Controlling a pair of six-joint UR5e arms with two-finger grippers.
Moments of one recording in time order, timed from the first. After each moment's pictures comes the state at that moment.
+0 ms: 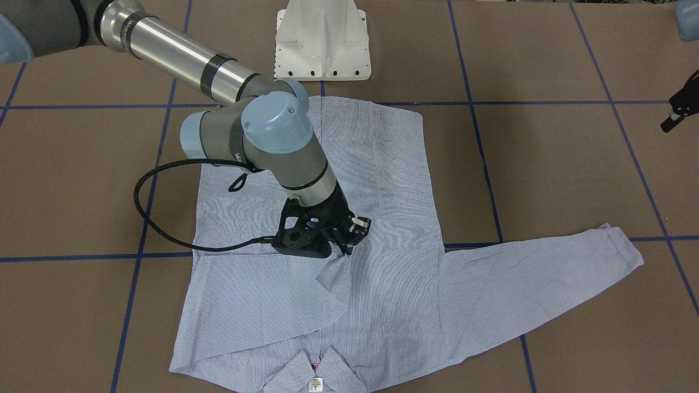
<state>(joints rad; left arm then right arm) -1.43 -1.46 -1.86 -1.94 -2.45 -0.24 0.70 -0.55 1.12 -1.07 1.92 1.50</state>
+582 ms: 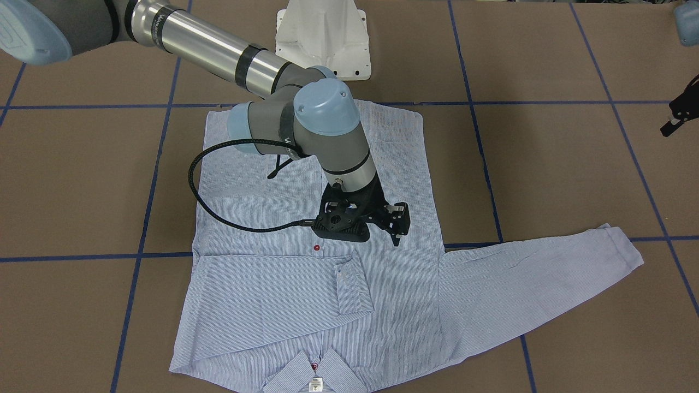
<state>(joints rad) -1.42 -1.47 -1.83 -1.96 -2.45 -0.24 0.64 -0.47 1.06 -1.07 1.83 1.59</state>
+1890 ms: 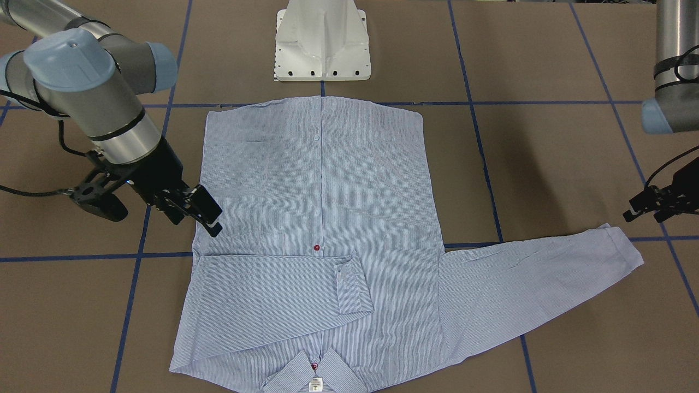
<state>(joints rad) -1.23 -1.74 -1.22 -2.38 -2.35 -0.68 0.89 -1.07 1.71 -1.21 1.98 1.56</state>
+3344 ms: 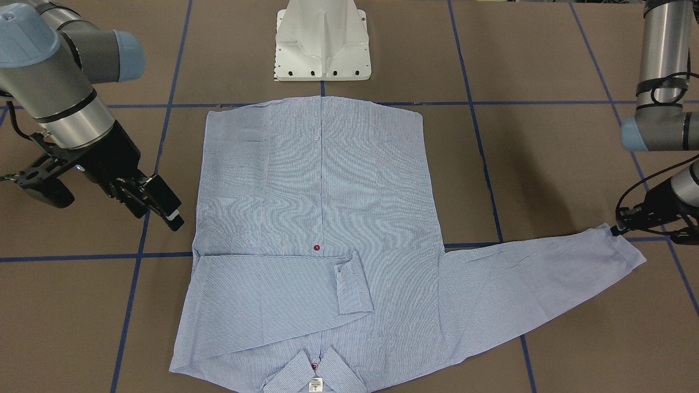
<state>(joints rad) -1.17 -1.81 -1.11 -2.40 -2.34 -0.67 0.93 -1.14 1.78 -1.21 1.99 1.56</state>
